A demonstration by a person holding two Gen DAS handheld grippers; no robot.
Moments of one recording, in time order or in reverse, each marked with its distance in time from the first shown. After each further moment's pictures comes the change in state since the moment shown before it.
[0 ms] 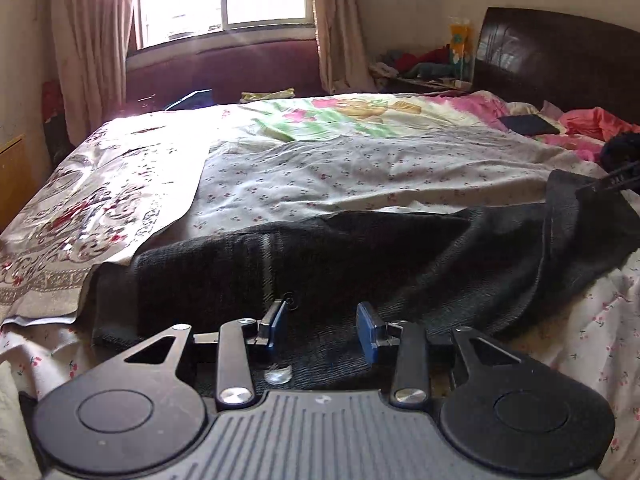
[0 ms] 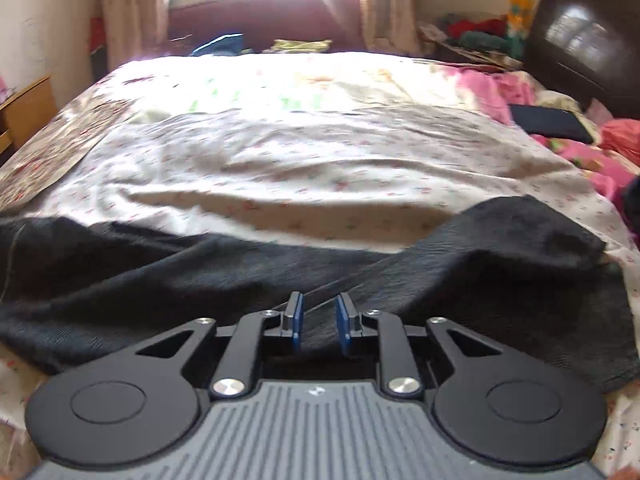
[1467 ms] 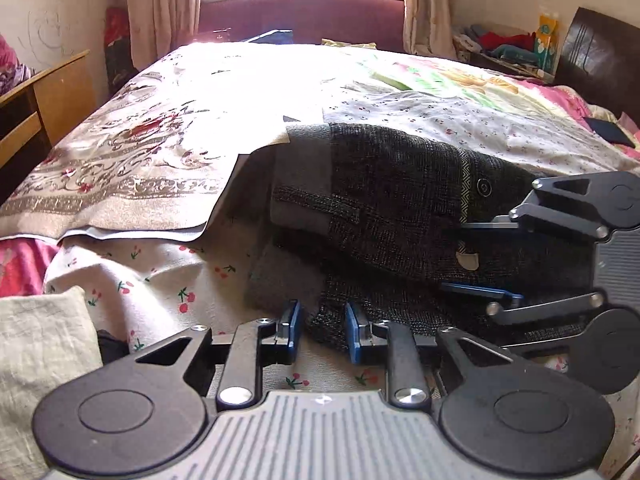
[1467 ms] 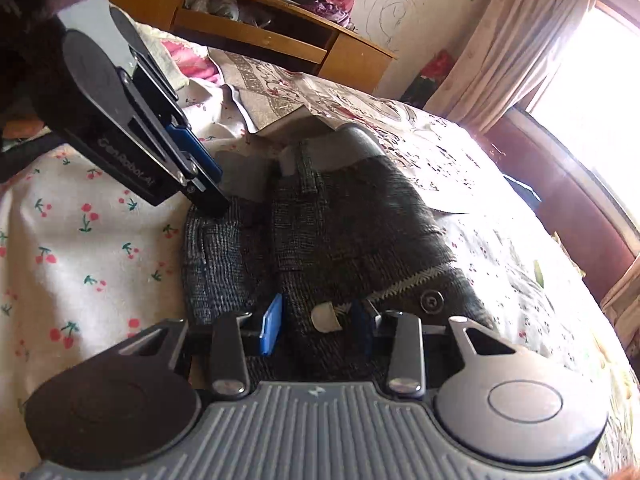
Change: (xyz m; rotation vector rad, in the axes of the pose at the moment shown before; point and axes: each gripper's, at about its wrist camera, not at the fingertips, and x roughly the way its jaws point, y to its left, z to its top) left arm 0.004 0.126 -0.043 -0.224 0.138 0.151; right arm 0.013 0.376 -0.106 -1.074 -0.314 0.506
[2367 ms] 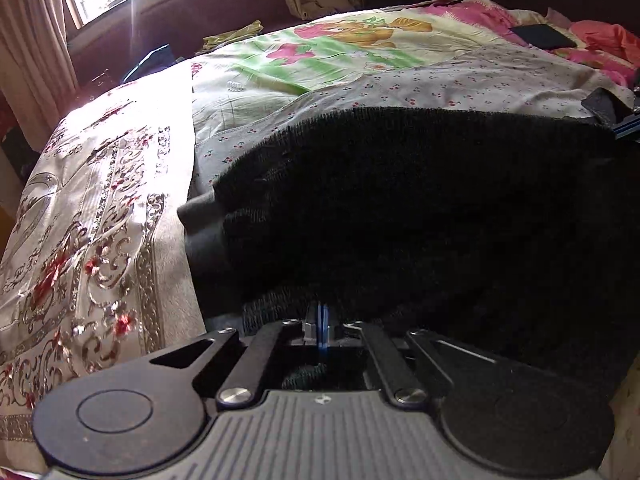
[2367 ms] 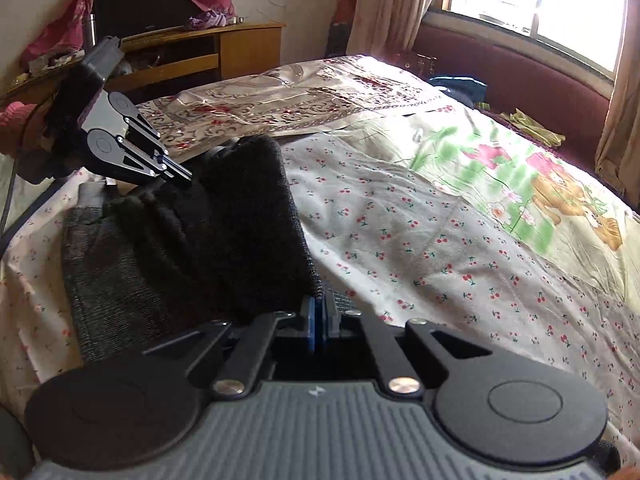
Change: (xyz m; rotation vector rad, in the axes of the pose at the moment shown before) left arm 0.058 -0.085 0.111 0.395 0.128 -0.116; right arm -0.123 -0.233 -0.112 0.448 0.092 0.144
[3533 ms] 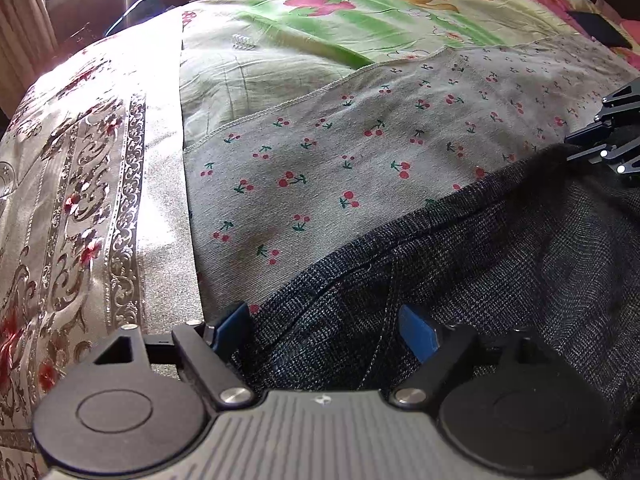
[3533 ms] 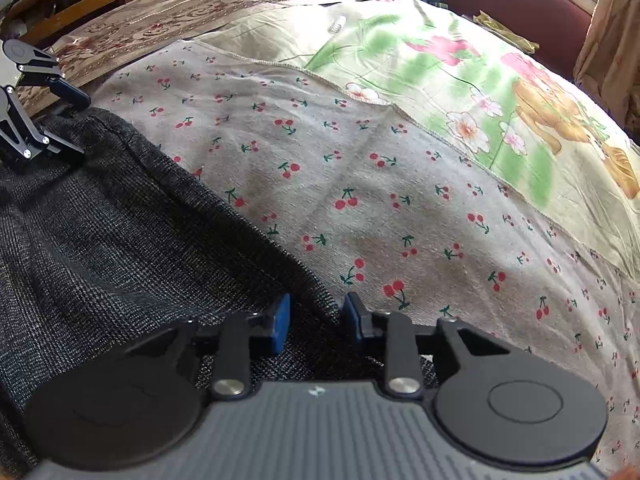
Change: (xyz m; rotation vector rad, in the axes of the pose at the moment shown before) left arm 0.156 0.079 0.108 -0.036 0.175 -0.024; right arm 0.183 -0.135 0.033 0.112 0.286 -0.128
